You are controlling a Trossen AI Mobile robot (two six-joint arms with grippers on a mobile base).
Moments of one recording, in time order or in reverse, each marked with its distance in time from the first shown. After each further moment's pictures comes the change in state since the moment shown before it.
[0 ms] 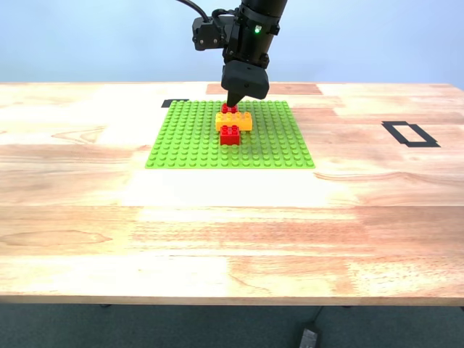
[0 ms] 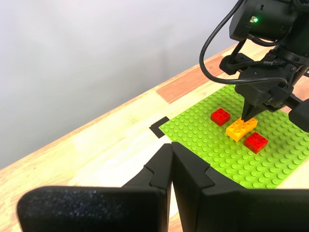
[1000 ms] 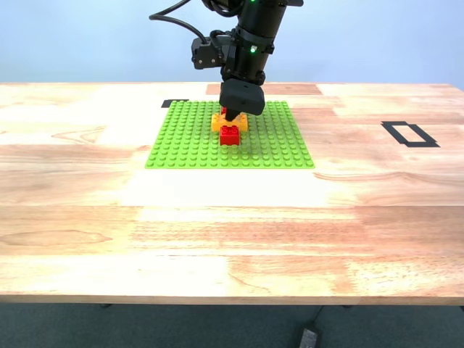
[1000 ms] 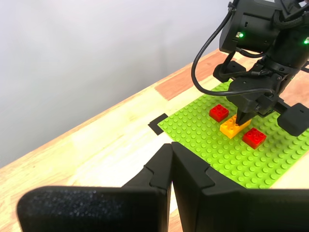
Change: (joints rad) arm 0 0.000 0.000 0.000 -0.017 0.000 0.016; arm 1 -0.019 0.099 0.009 0.037 -0.005 -0.009
